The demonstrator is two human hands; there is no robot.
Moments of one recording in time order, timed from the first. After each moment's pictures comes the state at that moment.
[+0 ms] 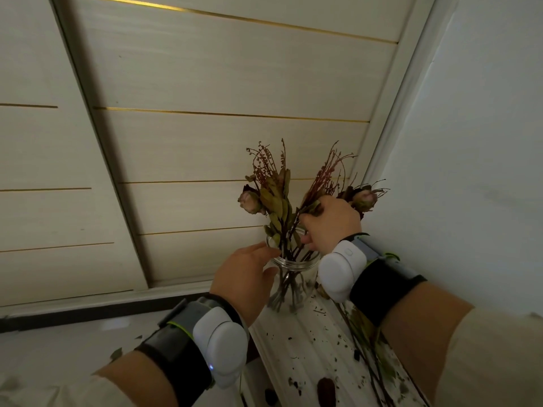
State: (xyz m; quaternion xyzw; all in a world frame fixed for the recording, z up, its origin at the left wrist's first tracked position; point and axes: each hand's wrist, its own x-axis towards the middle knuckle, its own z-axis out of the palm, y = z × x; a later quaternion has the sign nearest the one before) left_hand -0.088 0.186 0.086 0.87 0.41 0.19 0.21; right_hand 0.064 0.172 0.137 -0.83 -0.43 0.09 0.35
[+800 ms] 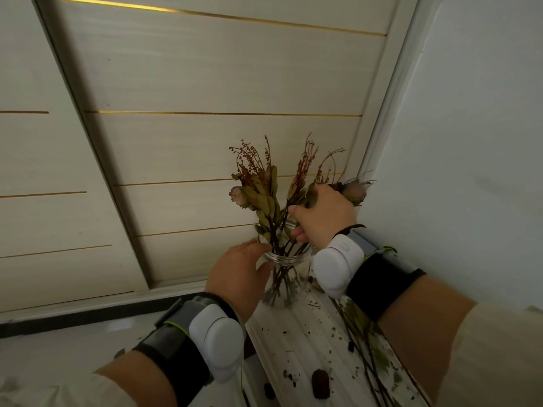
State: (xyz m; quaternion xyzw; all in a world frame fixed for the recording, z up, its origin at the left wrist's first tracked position) left_hand -0.082 0.178 0.089 0.85 0.44 0.19 0.20; right_hand 0.058 0.155 0.152 -0.82 -0.40 0.14 0.40
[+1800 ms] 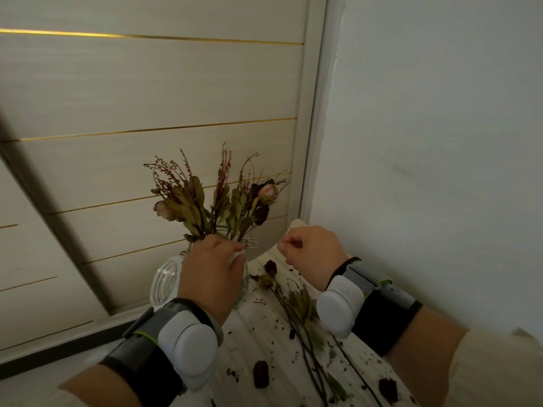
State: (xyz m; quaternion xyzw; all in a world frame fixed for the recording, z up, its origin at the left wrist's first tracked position) left_hand -0.029 0.127 0.108 0.85 0.41 0.30 0.14; right_hand 0.112 0.042 0.144 -0.82 -0.47 0.14 0.28
